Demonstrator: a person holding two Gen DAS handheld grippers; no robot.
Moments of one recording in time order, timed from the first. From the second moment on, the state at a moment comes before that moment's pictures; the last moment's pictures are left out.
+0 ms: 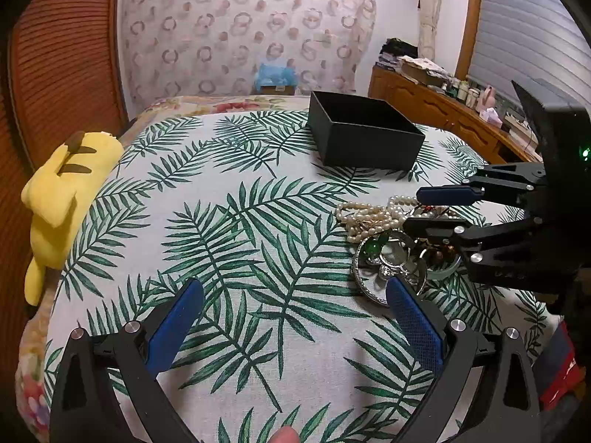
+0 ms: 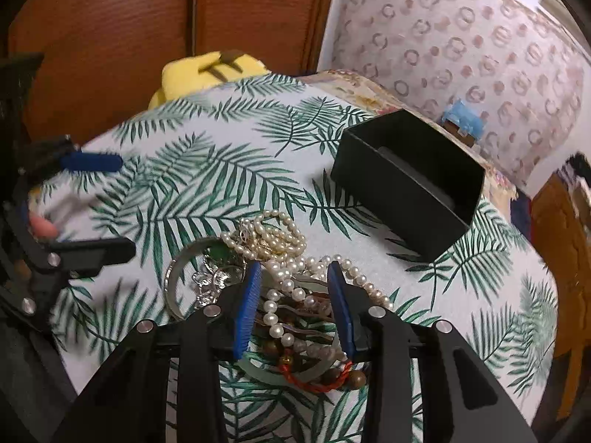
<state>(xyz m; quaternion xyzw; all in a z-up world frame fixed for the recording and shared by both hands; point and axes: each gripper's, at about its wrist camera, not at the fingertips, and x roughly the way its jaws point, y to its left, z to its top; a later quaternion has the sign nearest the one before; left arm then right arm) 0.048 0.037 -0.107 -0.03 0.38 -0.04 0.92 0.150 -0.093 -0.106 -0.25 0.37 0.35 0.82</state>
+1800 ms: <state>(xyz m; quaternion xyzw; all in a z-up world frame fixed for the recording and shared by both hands) 0.184 0.000 -0.118 0.05 0.50 -0.20 0.84 0.176 -0.182 -0.046 -0.15 0.27 0.26 0.91</state>
